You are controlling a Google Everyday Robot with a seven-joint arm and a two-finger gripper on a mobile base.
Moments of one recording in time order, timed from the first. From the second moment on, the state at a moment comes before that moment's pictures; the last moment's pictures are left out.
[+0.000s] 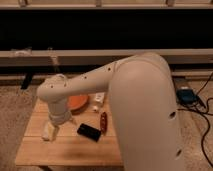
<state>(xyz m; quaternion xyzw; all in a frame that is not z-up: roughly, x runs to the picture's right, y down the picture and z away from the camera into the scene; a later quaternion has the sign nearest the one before) -0.209 0.208 0.702 -0.43 0.15 0.34 0.82</state>
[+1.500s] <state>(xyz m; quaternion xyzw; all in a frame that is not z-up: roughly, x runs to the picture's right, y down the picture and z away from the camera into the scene) -0.067 0.134 0.669 -0.26 0.21 0.47 0.81</state>
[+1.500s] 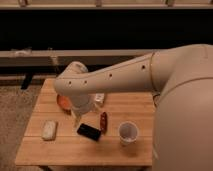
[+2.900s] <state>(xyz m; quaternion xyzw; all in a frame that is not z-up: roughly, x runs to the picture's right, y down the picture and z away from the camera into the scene) 0.048 0.225 0.712 -0.27 0.25 0.62 0.69</state>
